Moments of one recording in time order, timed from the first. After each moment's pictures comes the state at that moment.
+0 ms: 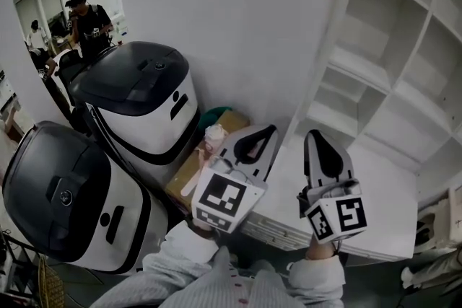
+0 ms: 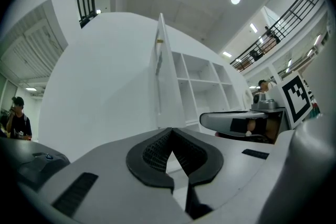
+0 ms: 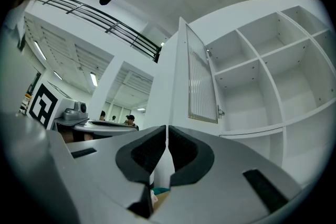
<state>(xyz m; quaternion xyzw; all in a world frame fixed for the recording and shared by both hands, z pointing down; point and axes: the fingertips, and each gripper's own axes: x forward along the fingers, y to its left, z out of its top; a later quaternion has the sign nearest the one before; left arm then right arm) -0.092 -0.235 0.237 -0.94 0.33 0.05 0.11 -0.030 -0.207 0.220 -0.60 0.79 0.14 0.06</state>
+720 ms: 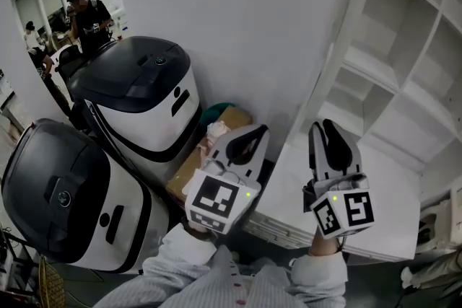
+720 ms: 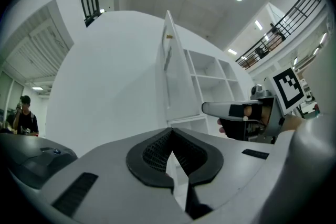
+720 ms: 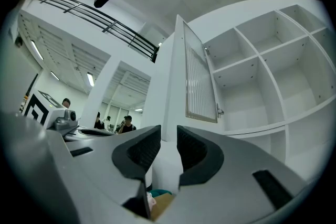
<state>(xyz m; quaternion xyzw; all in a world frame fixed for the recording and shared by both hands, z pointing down) -0.115 -0.255 0.258 -0.93 0.35 0.04 0.10 -0.027 -0.229 0.216 -0.61 0.78 0.14 0.06</state>
